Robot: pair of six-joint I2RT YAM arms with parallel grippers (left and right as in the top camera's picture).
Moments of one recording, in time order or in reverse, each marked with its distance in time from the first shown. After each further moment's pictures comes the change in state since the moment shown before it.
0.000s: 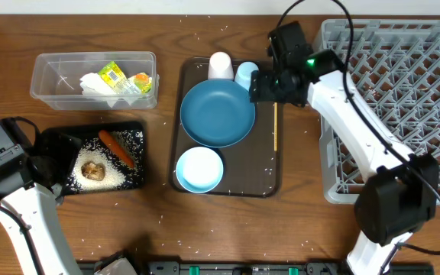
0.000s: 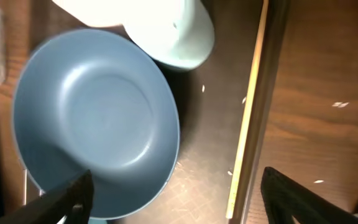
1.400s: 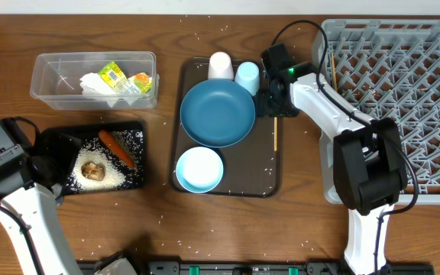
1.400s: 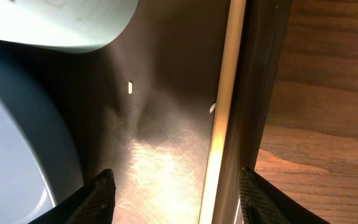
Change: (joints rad) left arm 0.000 0.000 0.000 0.000 0.000 0.000; right arm -0.016 0.224 -0.080 0.106 0.071 -0.018
